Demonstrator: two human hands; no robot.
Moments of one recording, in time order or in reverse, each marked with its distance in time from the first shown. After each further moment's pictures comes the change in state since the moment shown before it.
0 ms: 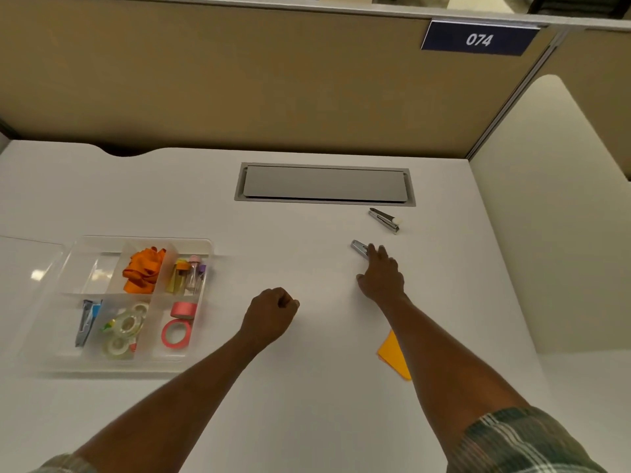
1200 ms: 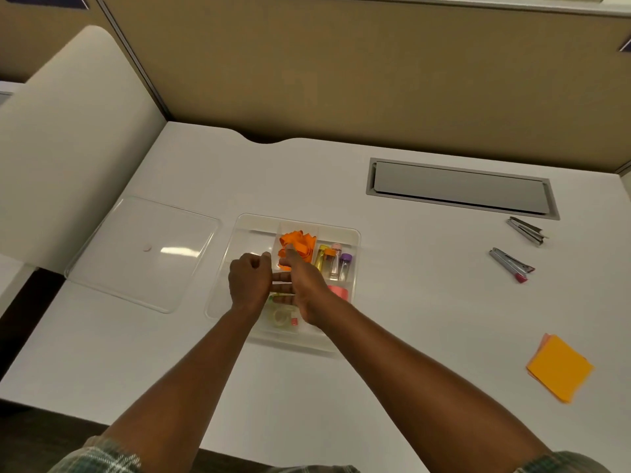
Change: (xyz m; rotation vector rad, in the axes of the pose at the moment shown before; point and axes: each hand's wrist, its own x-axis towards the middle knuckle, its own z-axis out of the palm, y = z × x) left_hand 0.014 -0.208 -0.219 -0.344 0.527 -0.299; right_hand -0.180 -0.414 0.064 1.282 -0.751 0.127
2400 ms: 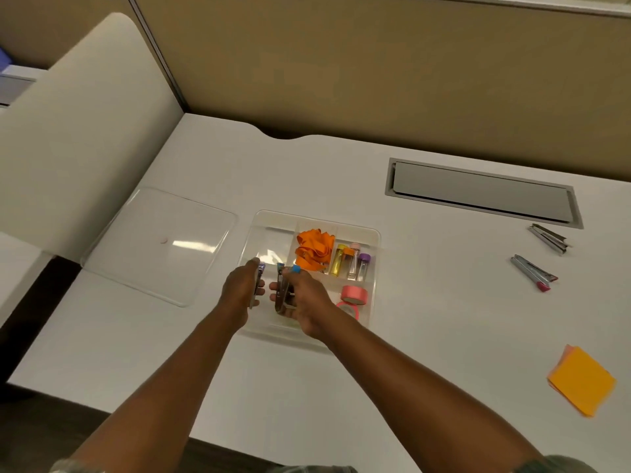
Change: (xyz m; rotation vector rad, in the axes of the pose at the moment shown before) left_hand 0.031 -0.044 -0.037 -0.285 -0.270 -0.388; right_hand 0.009 0.029 0.028 0.026 0.040 0.080
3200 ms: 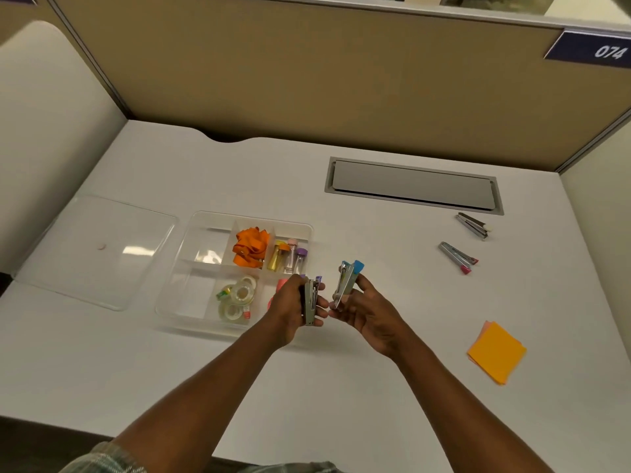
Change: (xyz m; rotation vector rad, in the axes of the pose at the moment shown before) left_hand -0.121 -0.010 0.176 -0.176 -0.554 -0.097; right_hand -0.087 0.003 -0.239 0.171 -0.141 -0.298
